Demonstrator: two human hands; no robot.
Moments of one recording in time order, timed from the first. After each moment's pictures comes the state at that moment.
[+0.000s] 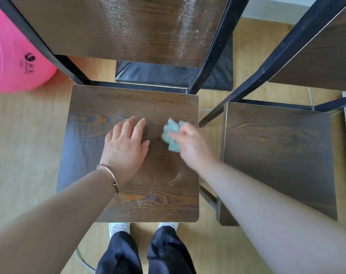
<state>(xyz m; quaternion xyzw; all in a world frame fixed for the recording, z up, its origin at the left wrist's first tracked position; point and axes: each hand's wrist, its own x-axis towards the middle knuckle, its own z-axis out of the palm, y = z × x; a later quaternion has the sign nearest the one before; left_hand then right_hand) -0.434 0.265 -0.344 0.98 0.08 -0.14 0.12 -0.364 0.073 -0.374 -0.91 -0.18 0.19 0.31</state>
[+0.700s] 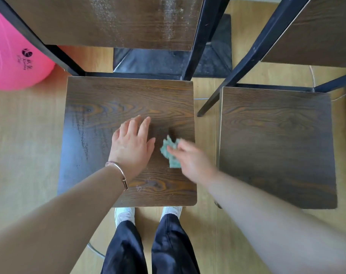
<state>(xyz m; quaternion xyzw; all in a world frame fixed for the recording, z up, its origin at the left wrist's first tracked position) -0.450 0.233 -0.344 0.98 0.07 -0.15 0.12 -0.430 0.029 -0.383 -0.88 -0.26 0.24 0.31</state>
